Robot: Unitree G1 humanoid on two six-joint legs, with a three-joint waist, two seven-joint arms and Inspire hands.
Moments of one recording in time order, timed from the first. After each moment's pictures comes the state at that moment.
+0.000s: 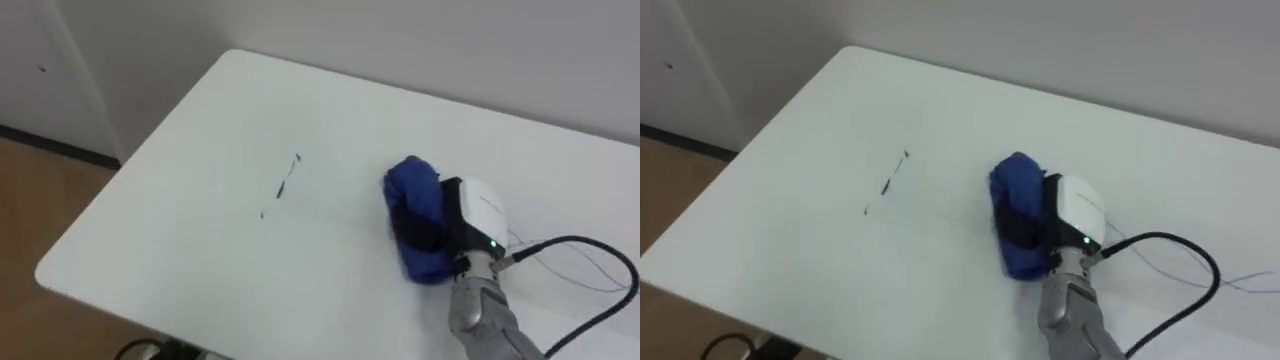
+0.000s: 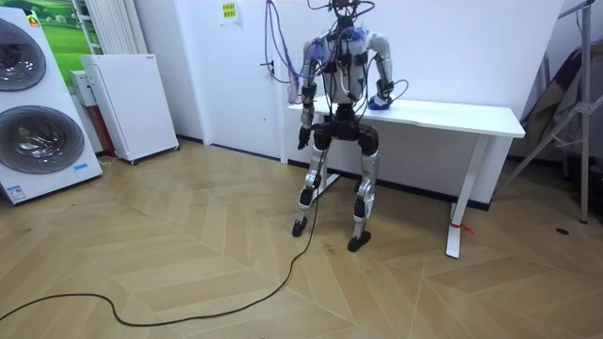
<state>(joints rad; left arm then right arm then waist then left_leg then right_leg) -0.03 0.17 -0.04 1.00 0.39 0.18 0.08 -0.21 -0.20 0.42 0.51 -0.58 0.18 -0.41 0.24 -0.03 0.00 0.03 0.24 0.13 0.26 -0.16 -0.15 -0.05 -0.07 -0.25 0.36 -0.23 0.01</state>
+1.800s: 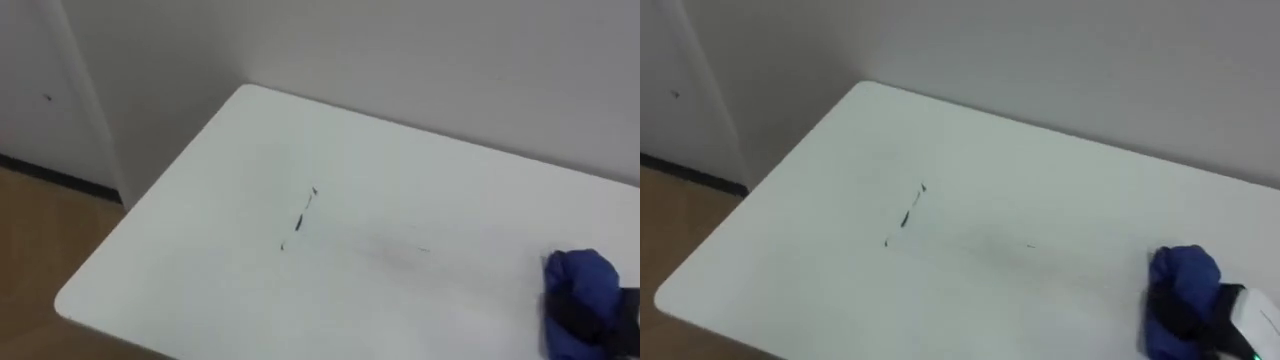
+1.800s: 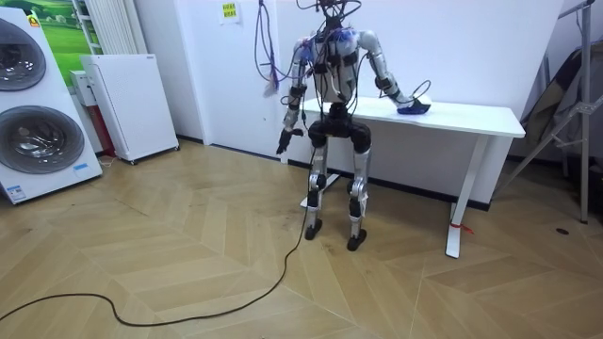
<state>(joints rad) 0.23 0.26 0.12 0.94 0.50 0.24 0.06 0.04 -0.37 -0.07 0.80 -0.46 0.04 -0.53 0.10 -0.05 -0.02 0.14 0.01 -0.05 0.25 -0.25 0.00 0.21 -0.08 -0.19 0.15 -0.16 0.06</state>
